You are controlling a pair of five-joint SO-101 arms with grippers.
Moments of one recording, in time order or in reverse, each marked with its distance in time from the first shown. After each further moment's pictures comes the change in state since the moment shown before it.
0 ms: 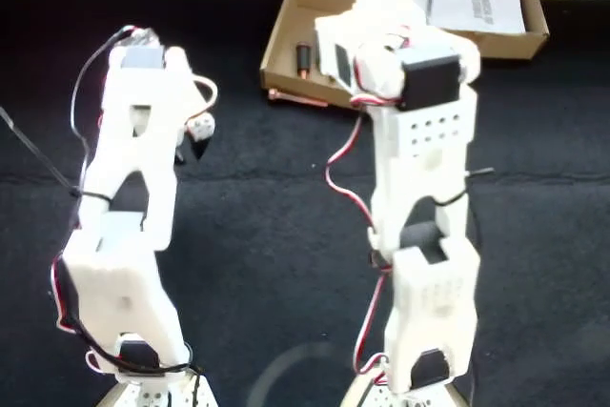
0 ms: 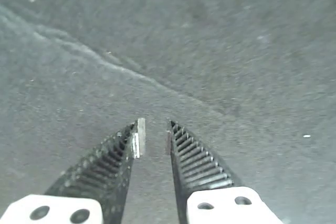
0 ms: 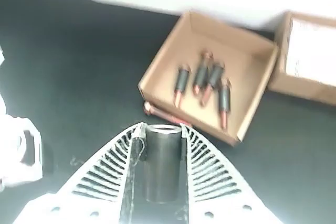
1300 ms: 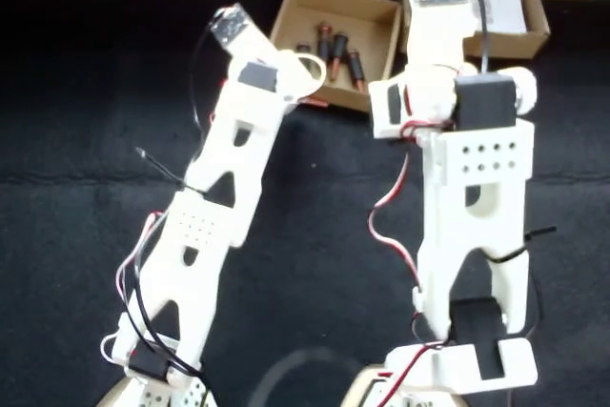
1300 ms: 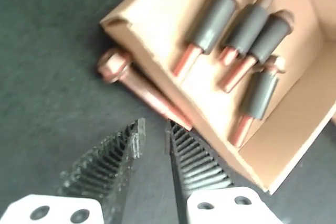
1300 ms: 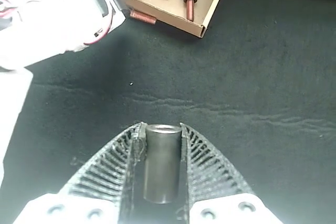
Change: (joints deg) left arm 17.4 44.1 -55.7 -18.7 26.4; right arm 7.3 -30.4 46.9 0.0 4.0
